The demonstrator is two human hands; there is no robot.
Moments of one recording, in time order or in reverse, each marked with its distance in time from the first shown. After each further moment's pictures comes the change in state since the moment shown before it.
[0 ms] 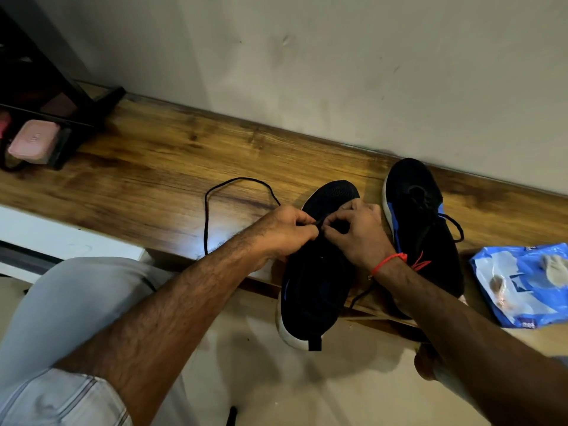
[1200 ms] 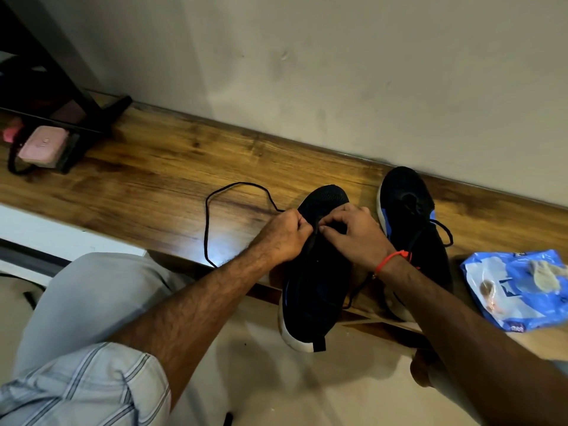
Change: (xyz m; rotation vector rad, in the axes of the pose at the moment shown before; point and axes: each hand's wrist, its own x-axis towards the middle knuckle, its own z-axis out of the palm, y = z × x) left_hand 0.016 -0.008 0.016 0.302 0.279 0.112; right_hand -0.002 -0.007 -0.018 0.037 -0.103 -0.003
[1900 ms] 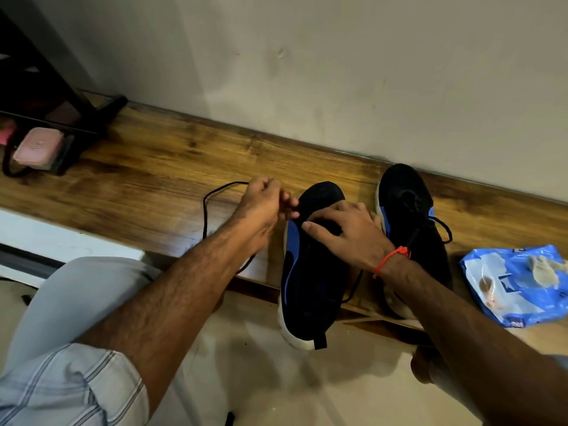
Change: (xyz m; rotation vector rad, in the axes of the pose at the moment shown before) left_hand 0.013 0.012 -0.032 -0.994 0.151 -0.193; right_hand -0.010 -0.013 -0.009 -0.150 -0.055 -0.050
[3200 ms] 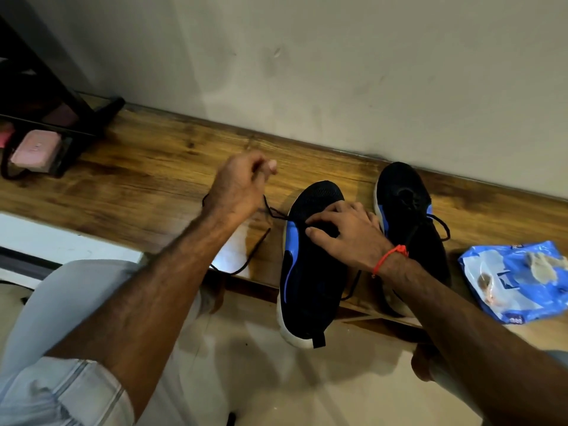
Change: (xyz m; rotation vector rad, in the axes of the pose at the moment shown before) left_hand 0.007 0.028 -0.032 0.884 0.061 0.588; right_hand -0.001 -0.003 -0.001 -0.073 -0.032 0.009
